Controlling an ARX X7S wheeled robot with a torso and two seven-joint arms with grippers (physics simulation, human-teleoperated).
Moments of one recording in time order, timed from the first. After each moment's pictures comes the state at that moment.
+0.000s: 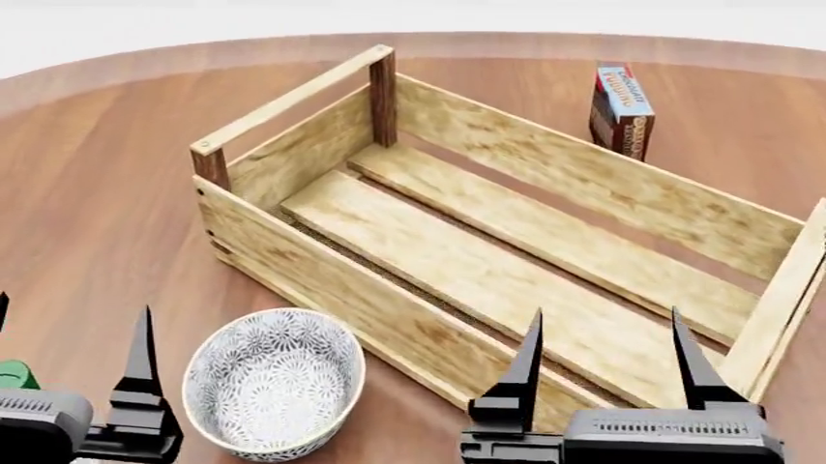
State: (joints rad) left arm -0.13 -0.21 0.11 0.53 -0.11 -0.43 -0.15; right arm 0.12 0.18 -0.11 -0.43 -0.05 0.30 0.20
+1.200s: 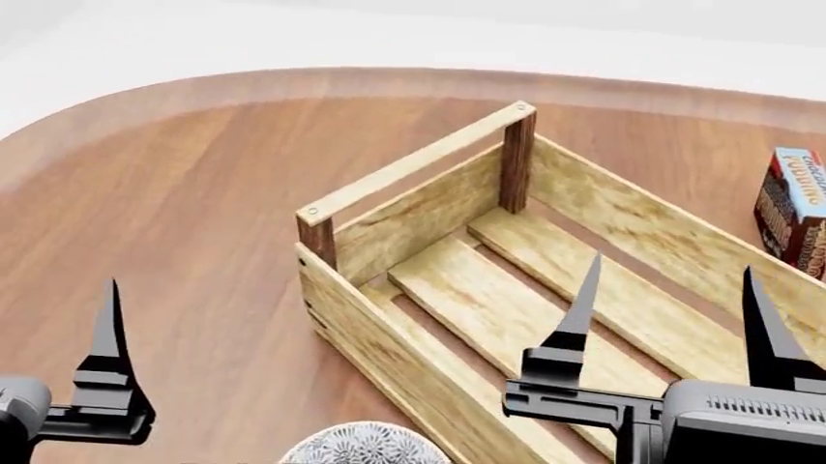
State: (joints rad) left arm -0.15 -0.25 0.08 0.61 -0.15 -0.46 -0.18; right arm 0.16 0.18 0.00 -0.56 0.12 0.35 0.21
